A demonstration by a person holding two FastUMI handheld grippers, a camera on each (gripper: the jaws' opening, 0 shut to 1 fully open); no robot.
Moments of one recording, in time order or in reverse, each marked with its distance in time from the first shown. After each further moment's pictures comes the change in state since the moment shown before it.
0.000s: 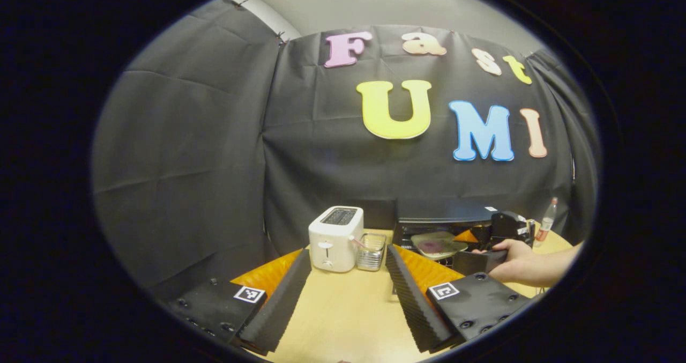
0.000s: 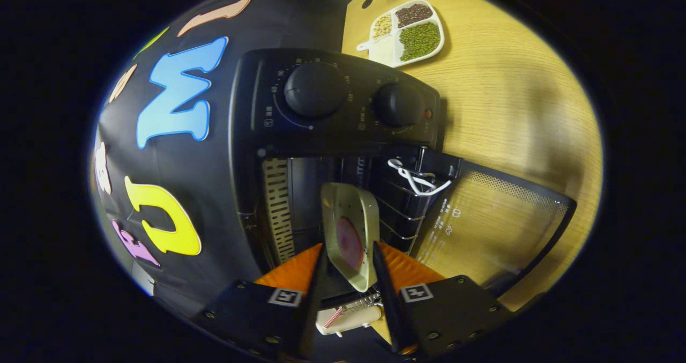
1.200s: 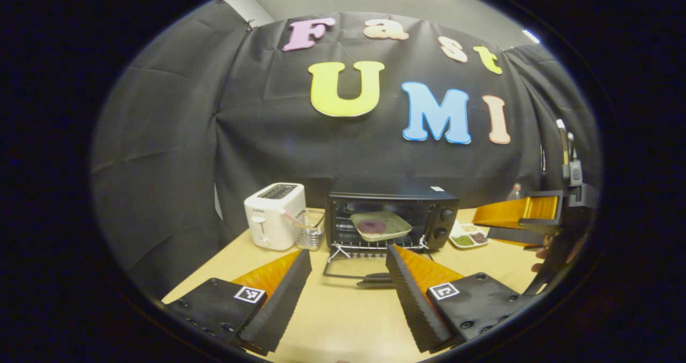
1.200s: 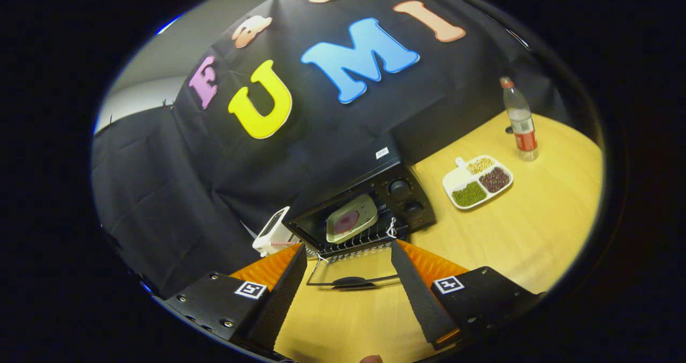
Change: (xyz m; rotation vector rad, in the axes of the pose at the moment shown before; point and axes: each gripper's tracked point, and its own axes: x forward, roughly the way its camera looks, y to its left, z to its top) left arm -0.006 -0.143 -0.064 -0.013 0.124 -0.222; right arm -0.238 0.004 0.054 -1.065 0.017 0.166
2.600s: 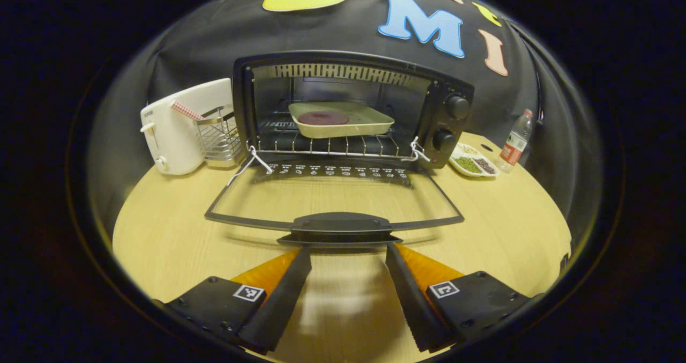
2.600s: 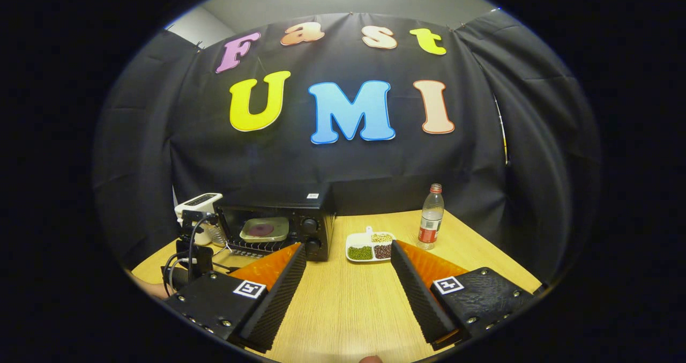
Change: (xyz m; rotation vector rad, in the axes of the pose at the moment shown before) left arm 0.154 -0.076 -0.188 -0.011 0.450 -0.159; right arm -0.093 -0.074 0.047 -0.438 -0.193 -0.357
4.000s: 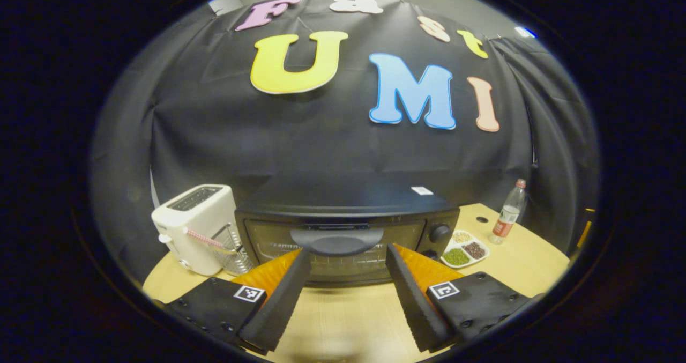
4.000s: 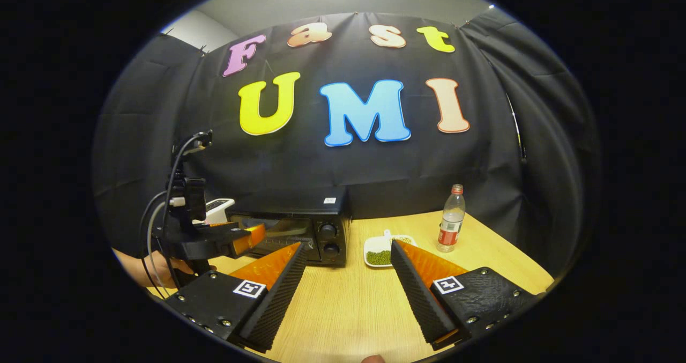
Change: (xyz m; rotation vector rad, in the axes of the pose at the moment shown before) left arm -0.077 -0.020 0.214 0.069 -0.474 0.019; right arm 0.017 0.020 0.015 0.029 -0.034 0.074
